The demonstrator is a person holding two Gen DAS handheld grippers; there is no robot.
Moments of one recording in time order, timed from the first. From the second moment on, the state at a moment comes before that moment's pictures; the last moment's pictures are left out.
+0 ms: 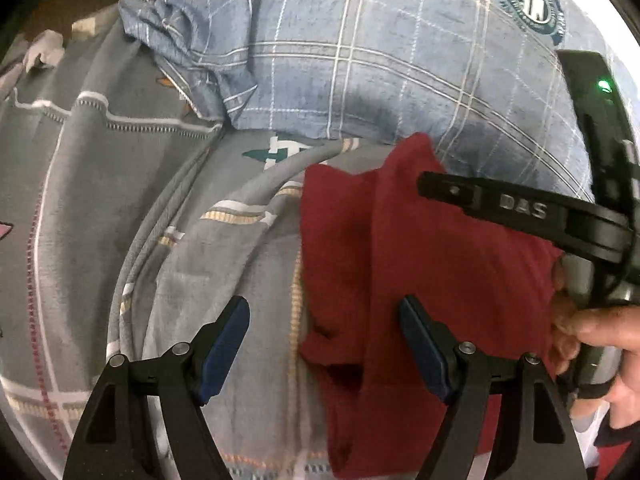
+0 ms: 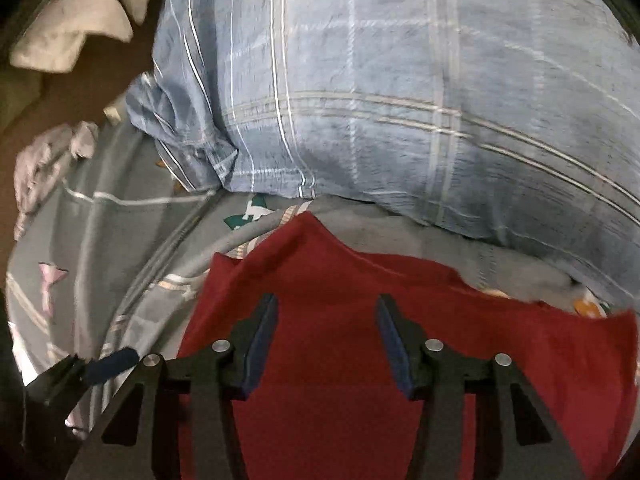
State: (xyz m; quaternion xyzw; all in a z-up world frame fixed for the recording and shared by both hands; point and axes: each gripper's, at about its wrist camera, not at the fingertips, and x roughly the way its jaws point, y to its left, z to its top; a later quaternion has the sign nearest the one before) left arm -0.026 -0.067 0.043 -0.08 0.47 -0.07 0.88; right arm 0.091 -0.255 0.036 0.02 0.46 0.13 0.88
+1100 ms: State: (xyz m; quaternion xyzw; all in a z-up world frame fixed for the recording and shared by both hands) left arm -0.026 -0.049 0.039 -0.09 0.51 -0.15 0.84; right arm 0.130 -0.170 0.021 -0.08 0.51 0.15 0.84
